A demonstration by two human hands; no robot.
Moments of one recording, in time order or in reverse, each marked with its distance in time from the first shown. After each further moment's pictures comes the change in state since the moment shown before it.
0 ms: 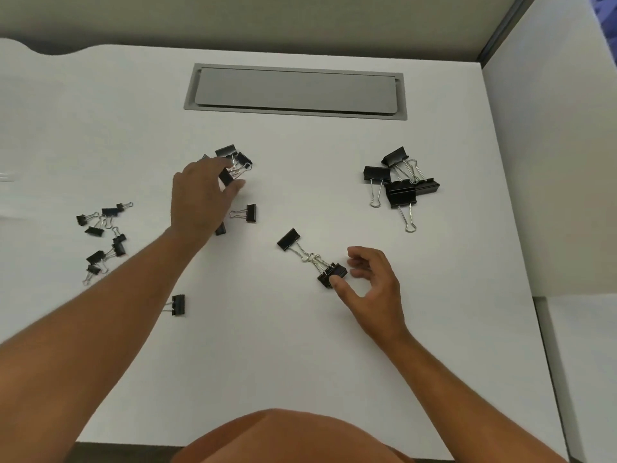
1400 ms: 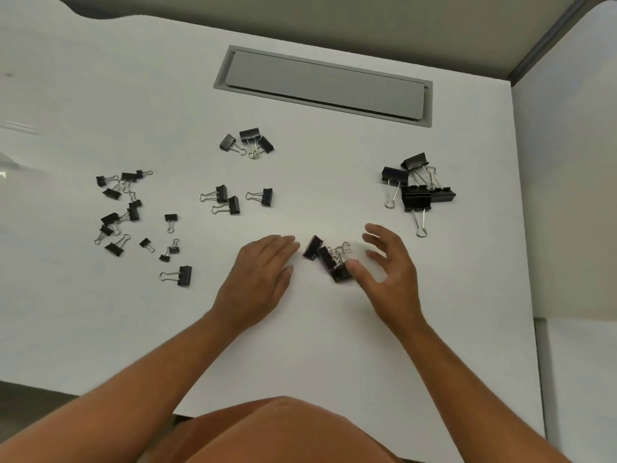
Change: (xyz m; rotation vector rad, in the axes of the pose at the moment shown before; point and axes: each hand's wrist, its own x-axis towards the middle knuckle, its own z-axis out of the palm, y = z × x) left_hand -0.176 0.032 0.039 -0.089 -0.065 0.420; right_hand 0.019 -0.016 -0.019 -0.041 -0.108 -0.032
